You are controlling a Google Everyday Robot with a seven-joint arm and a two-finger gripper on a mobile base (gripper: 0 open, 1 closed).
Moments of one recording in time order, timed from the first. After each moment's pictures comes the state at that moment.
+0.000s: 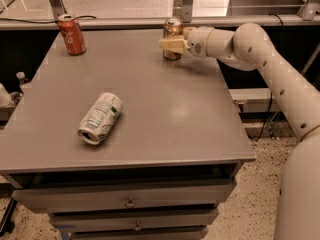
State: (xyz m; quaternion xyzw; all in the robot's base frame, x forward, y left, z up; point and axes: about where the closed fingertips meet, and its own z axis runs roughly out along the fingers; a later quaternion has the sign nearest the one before) arm 0.811 -0.055 0.884 -0.36 0.66 0.29 0.59
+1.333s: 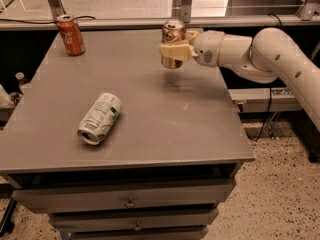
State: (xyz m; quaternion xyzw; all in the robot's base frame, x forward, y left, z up) arm 0.696 -0.043 0.927 -0.38 0.62 0.35 0.58
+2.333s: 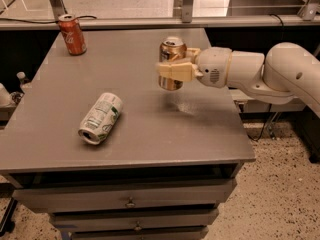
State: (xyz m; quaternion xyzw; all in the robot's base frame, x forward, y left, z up) arm 0.600 -0.034 0.928 -0.38 0.63 0.39 0.55
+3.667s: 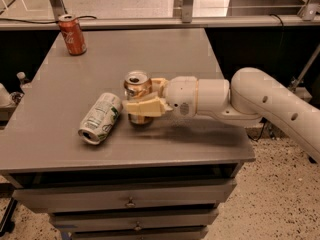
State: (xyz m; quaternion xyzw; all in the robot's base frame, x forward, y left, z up) arm 0.525 0.049 0.883 -0.46 0.59 0.43 0.51
